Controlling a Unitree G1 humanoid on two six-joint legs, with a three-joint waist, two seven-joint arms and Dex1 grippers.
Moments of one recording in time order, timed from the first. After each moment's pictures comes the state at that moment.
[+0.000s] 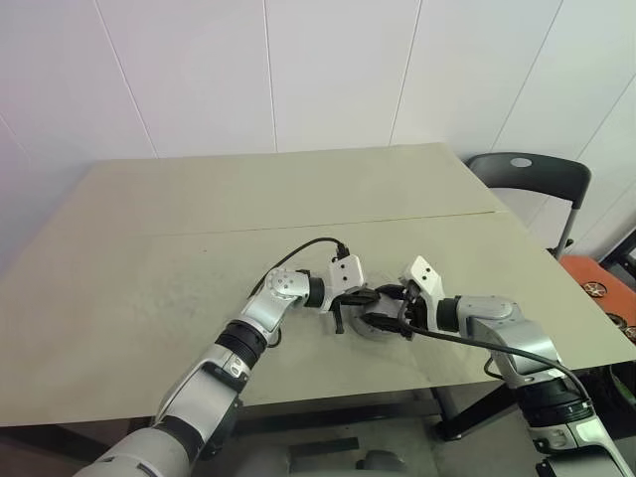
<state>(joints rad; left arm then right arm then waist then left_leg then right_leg) -0.69 0.08 -0.40 0.70 0.04 -0.10 -0.96 -0.27 -0.57 0.13 -0.02 0.29 0.61 0.94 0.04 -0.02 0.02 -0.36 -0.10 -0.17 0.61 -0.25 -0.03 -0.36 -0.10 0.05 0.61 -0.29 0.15</state>
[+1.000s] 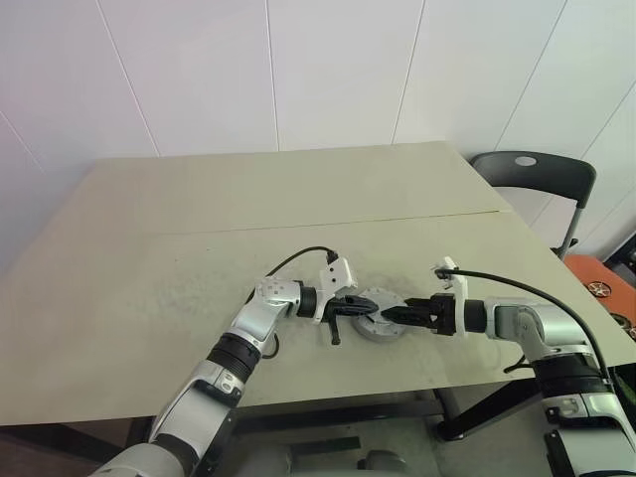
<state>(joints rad) -0.59 0.08 -0.35 0.53 -0.06 0.10 -1.07 -0.40 -0.64 0.01 0.25 0.49 1.03 1.03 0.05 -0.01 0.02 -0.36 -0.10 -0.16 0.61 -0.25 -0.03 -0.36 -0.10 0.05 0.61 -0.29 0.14</state>
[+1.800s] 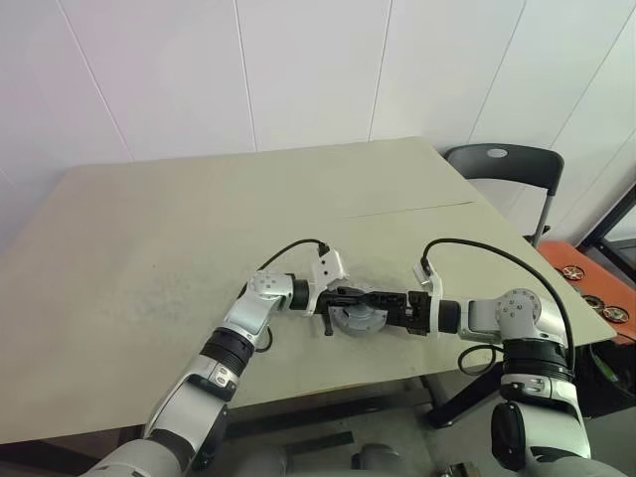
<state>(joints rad) -0.61 0.11 -0.32 0.56 -0.06 0.05 -1.06 -0.48 -0.35 -0.34 0.31 0.64 1.53 0.73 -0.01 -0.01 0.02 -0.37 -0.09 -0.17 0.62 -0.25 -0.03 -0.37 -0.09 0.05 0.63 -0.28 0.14</state>
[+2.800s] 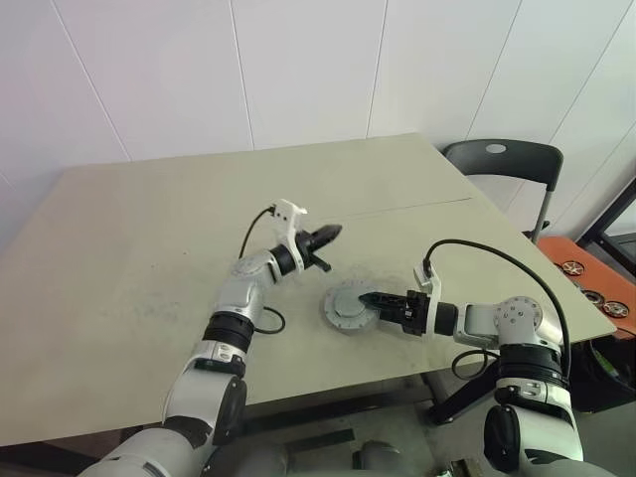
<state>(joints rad) -0.72 0.02 0.10 0.64 -0.34 0.21 -0.75 -0.48 -0.30 -0.41 0.37 0.70 1.50 0.68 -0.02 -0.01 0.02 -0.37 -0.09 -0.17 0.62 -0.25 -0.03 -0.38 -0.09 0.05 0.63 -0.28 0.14</state>
